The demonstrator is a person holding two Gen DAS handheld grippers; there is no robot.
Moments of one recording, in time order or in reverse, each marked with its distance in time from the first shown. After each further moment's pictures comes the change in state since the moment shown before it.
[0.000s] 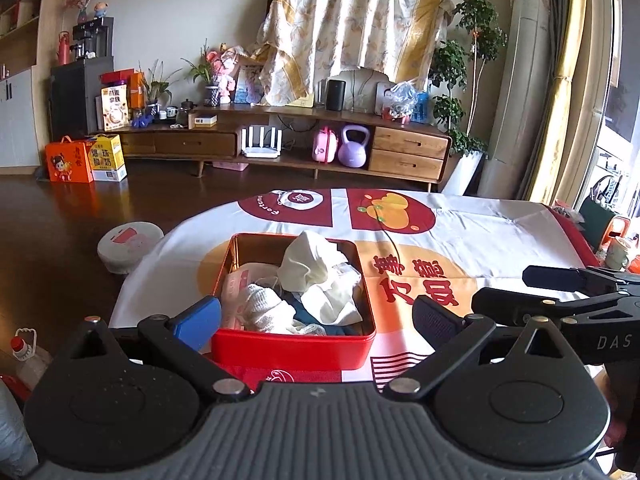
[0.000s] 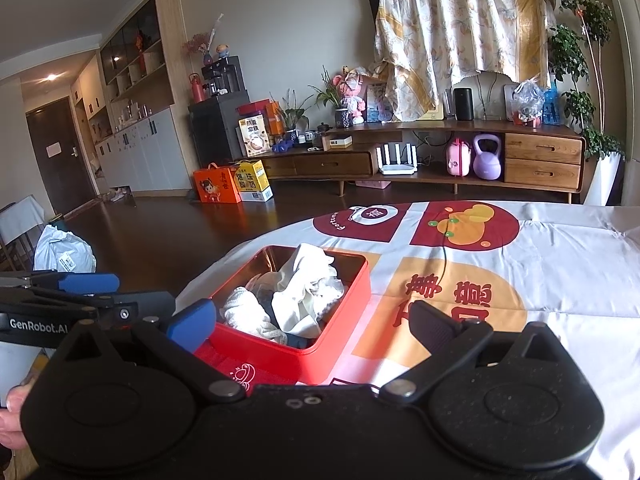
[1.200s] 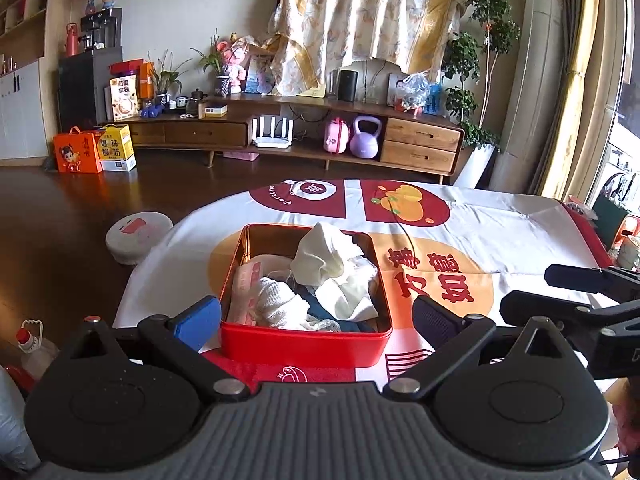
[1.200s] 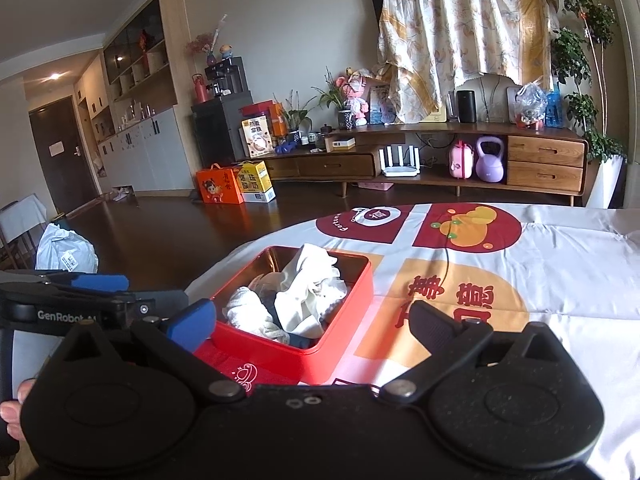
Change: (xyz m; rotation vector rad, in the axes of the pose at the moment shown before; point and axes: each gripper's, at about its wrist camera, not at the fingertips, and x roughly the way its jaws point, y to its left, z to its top) left arm 0.012 0.008 0.001 -0.013 0.028 0.027; right arm 0.004 0.000 -0.005 -0.009 -0.005 0.005
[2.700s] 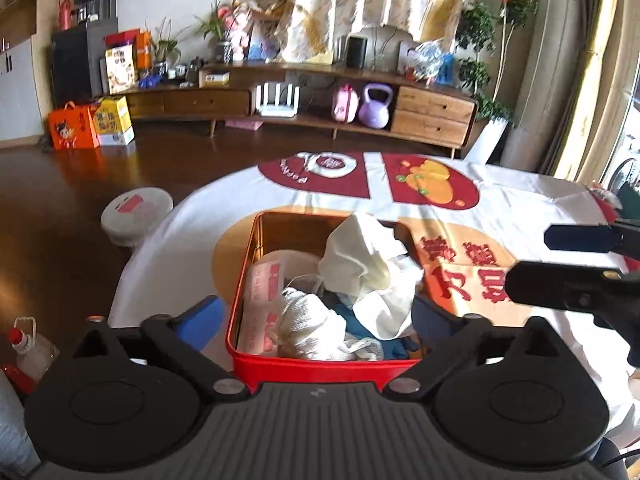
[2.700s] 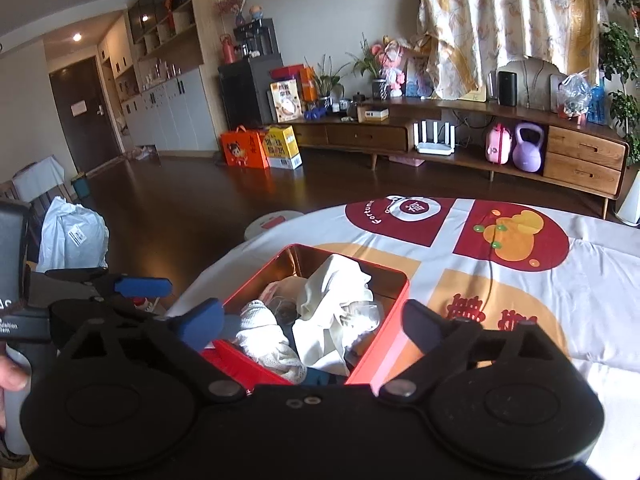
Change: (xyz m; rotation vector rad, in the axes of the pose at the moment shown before) left arm 0.075 0.028 0.023 -0.001 0.095 0.008; right arm 0.061 0.010 0.045 -0.068 0.119 0.079
